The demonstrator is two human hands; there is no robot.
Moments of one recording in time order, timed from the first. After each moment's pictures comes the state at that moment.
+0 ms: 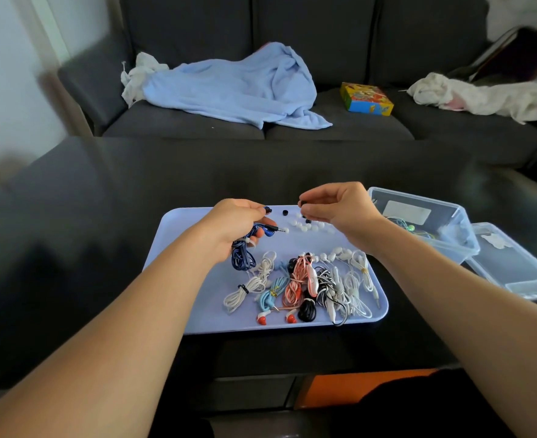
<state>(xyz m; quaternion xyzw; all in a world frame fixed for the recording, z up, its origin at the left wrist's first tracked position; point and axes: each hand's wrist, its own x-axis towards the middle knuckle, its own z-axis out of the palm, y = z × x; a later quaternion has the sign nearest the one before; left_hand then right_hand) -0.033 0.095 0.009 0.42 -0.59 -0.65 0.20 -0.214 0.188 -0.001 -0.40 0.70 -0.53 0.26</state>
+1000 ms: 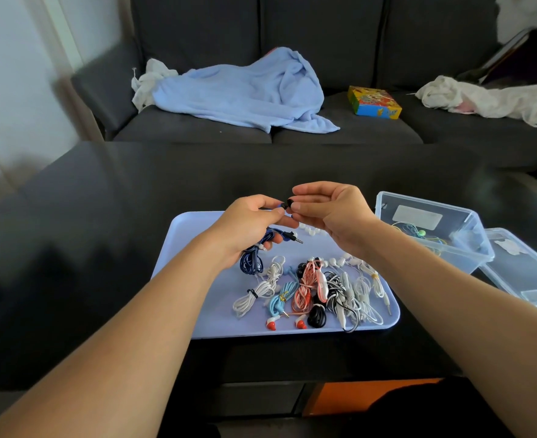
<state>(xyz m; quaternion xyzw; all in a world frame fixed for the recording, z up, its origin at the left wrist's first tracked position) -0.029 0.095 0.010 0.33 -0.68 -0.63 0.20 -0.184 0.177 0.010 -0.33 0.59 -0.63 0.39</state>
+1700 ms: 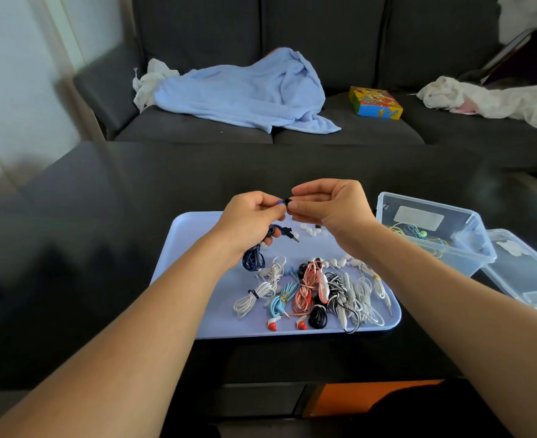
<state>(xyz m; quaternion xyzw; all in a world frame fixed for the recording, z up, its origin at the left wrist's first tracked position) -0.032 0.097 0.008 0.35 -0.67 -0.60 0.26 -0.175 0.180 0.017 -0.37 0.61 -0.61 0.32</state>
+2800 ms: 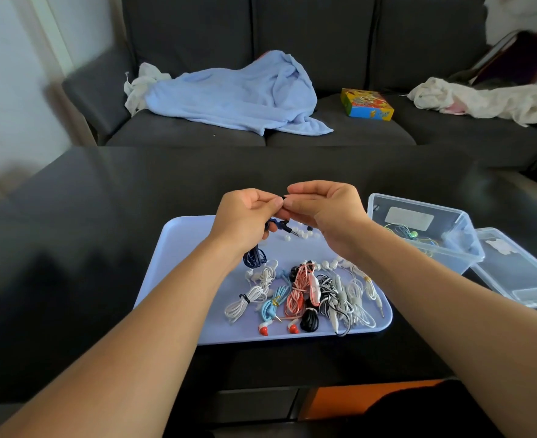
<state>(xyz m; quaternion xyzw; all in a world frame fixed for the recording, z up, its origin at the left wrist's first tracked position) -0.043 0.099 0.008 0.34 -0.68 -0.56 0.32 -0.171 0.186 0.027 -0.30 0.59 -0.65 0.37</state>
